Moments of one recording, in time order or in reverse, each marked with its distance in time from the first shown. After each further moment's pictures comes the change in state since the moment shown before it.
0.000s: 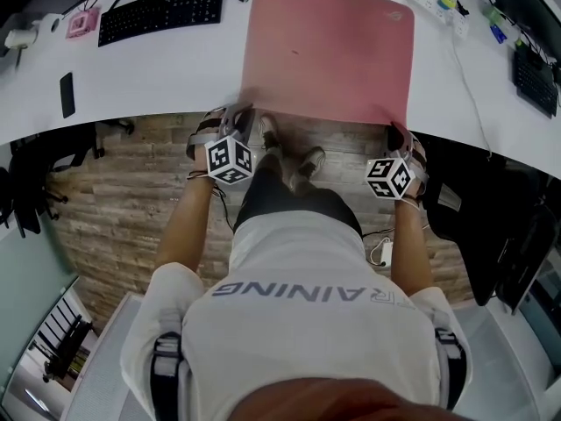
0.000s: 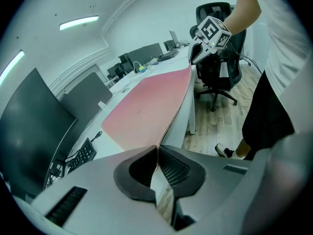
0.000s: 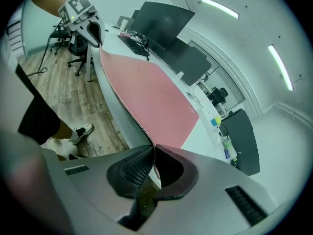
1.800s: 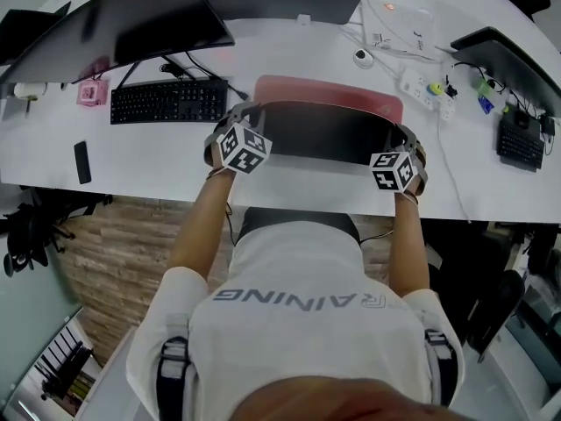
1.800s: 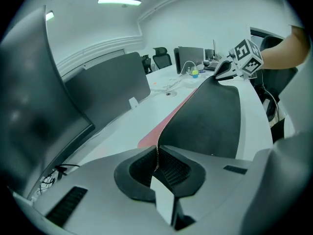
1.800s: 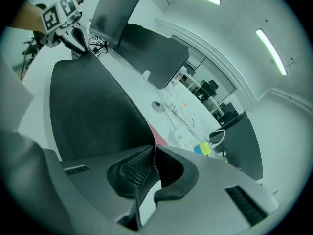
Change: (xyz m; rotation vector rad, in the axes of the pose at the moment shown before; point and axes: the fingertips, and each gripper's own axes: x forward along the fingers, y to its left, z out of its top) left arm 0.114 0.244 0.081 -0.364 0.013 0.008; right arm 0.144 -0.202 0.124 0.154 0.026 -0.043
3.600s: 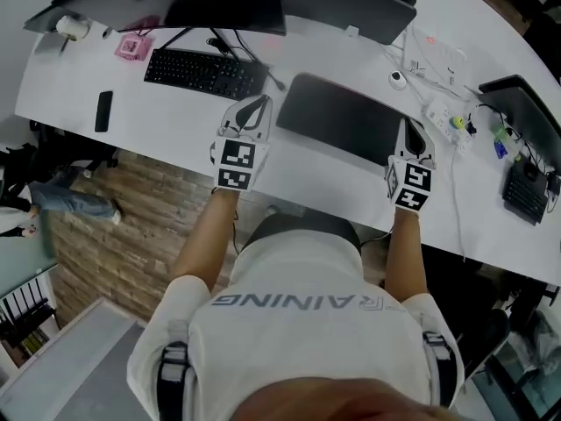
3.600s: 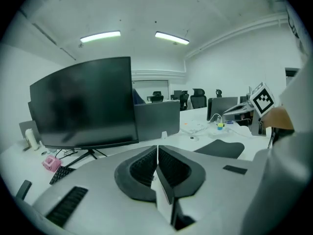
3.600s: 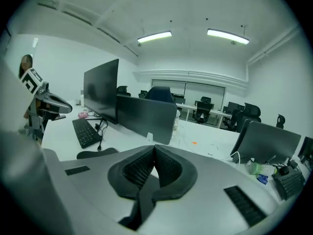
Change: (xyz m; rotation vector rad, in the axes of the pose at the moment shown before) left arm -0.155 0.038 0.029 -0.431 -0.384 0.286; right arm -0.089 -0.016 0.139 0.430 -0.531 0.135
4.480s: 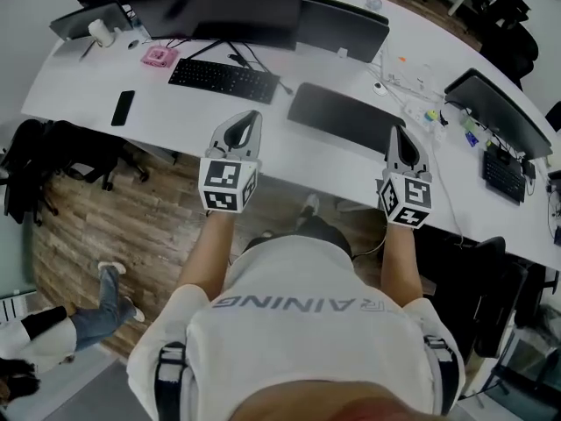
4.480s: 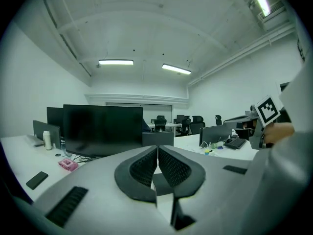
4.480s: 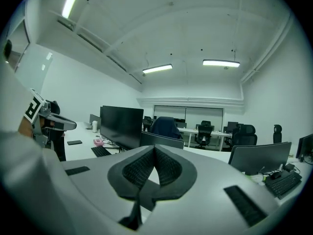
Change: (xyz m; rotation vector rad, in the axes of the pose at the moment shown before) left arm -0.237 -0.020 0.028 -0.095 -0.297 0.040; right arm -0.222 0.102 0.091 0.012 -0.310 -0.004
